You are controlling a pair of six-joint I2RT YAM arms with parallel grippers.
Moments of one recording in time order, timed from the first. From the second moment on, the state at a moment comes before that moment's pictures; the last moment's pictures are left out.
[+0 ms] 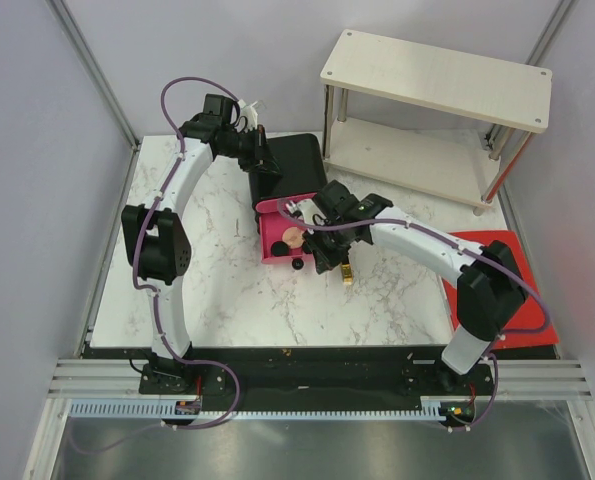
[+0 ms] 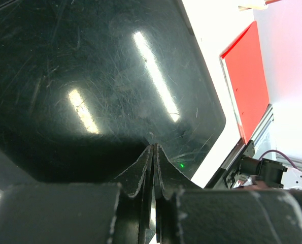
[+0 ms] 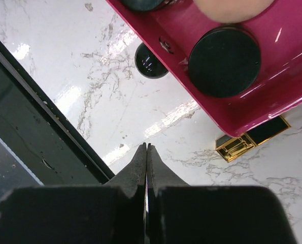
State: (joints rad) left arm -0.21 2.10 2.02 -0.82 0.71 -0.21; right arm 0.74 1.69 1.39 -0.80 -0.32 0.00
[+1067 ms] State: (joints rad) left arm -0.21 2.10 2.02 -0.82 0.71 -0.22; right arm 0.82 1.90 1.49 -0.42 0.25 0.13
